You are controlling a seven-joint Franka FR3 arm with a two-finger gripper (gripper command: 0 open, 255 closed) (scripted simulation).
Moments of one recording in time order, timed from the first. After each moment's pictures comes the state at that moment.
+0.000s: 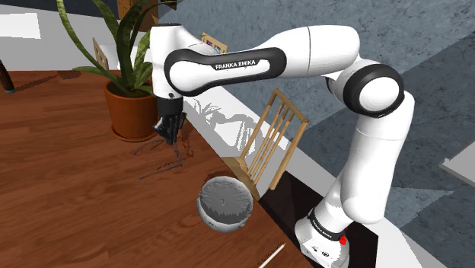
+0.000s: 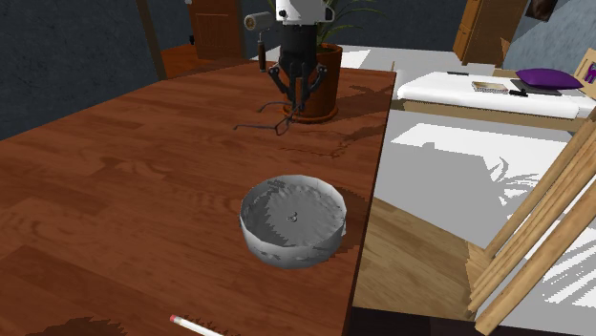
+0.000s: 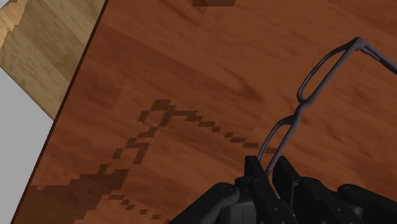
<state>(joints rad) 0.16 0.33 0.36 -1.64 -0.08 1.86 0.28</state>
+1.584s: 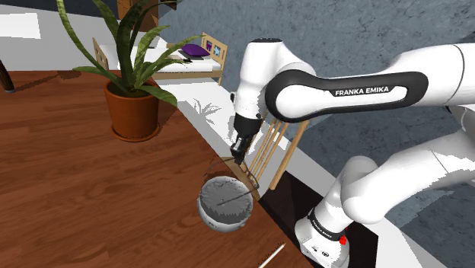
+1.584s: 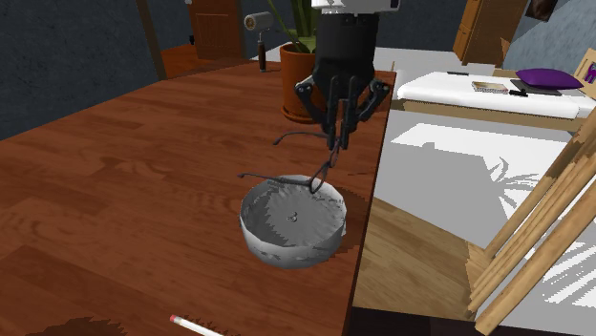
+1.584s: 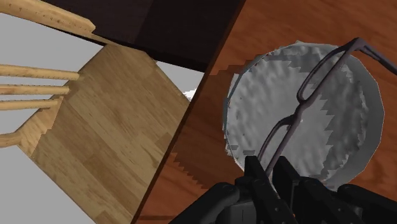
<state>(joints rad) 0.15 -0.46 0.32 -2.42 0.18 1.88 0.13</state>
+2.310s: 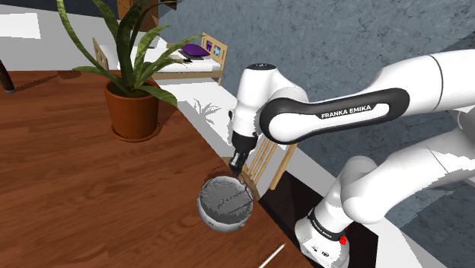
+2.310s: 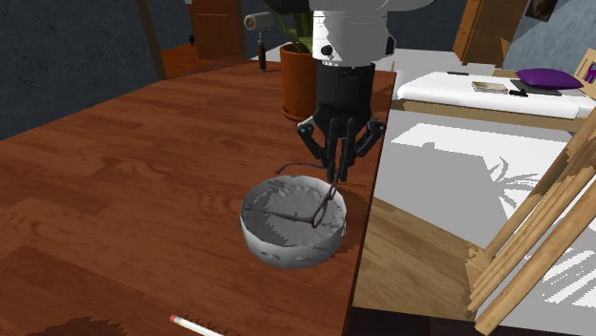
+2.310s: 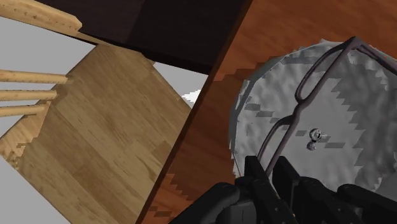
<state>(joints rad) 0.15 -0.44 0.34 -2.54 0.20 2.03 0.12</state>
